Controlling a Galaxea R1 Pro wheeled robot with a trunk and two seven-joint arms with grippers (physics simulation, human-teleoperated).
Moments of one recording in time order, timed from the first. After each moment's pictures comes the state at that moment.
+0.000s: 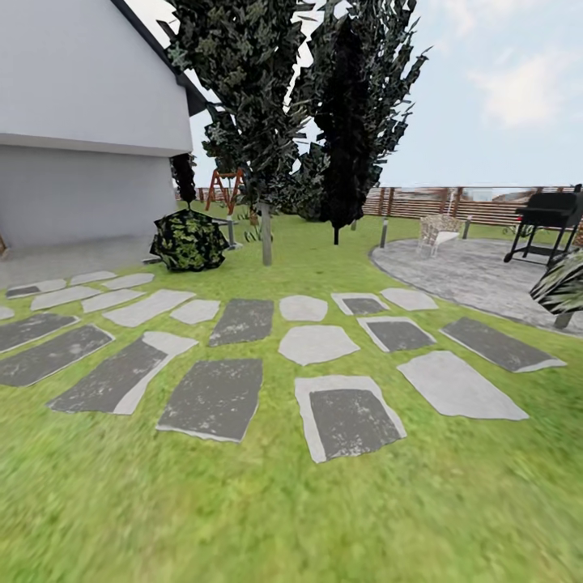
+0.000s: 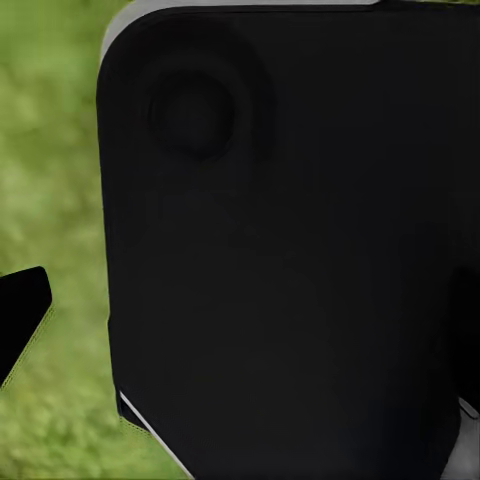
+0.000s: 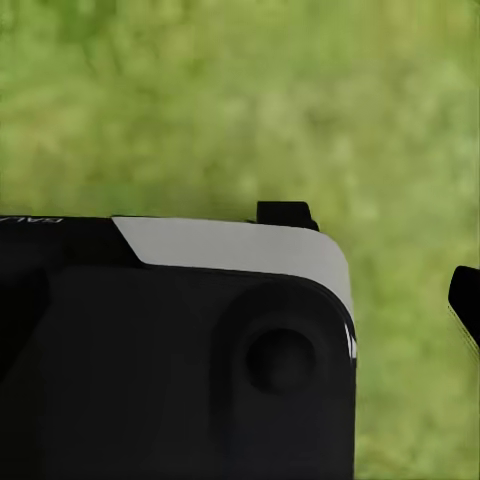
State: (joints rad) left arm 0.00 0.01 0.02 -0.04 0.03 0.01 -0.09; right arm -0.08 0.01 0.00 -0.08 0.00 -0.13 0.01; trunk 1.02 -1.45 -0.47
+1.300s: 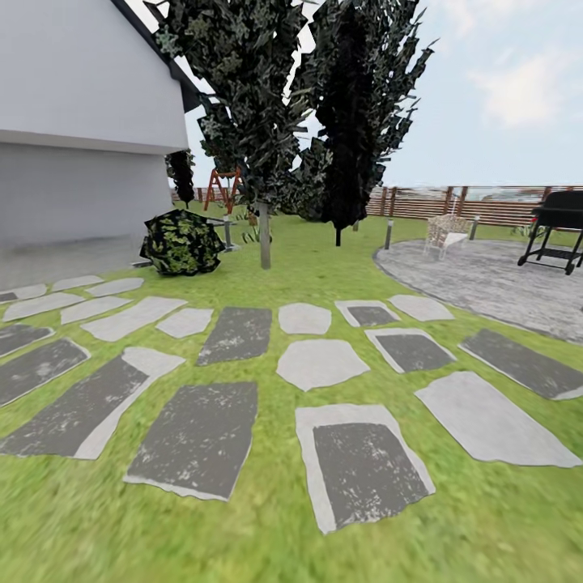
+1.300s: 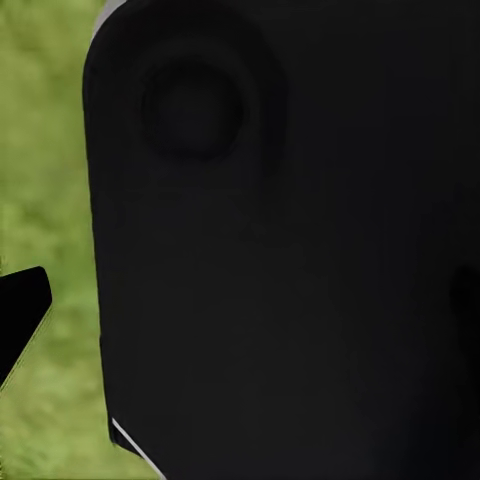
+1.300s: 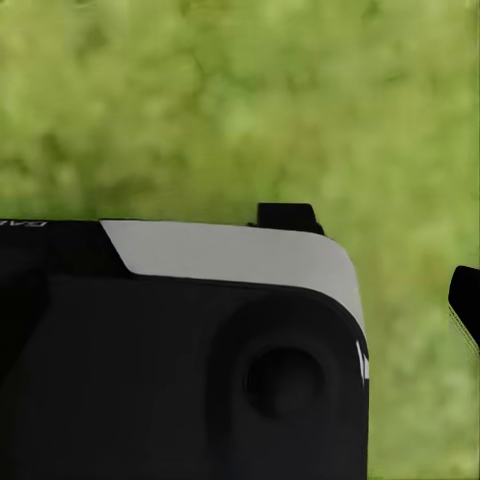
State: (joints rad) left arm 0.00 0.02 0.02 -0.03 0.03 0.01 -0.09; right arm -0.08 0.01 0.00 -0.08 0.00 -0.13 0.01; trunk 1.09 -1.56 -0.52
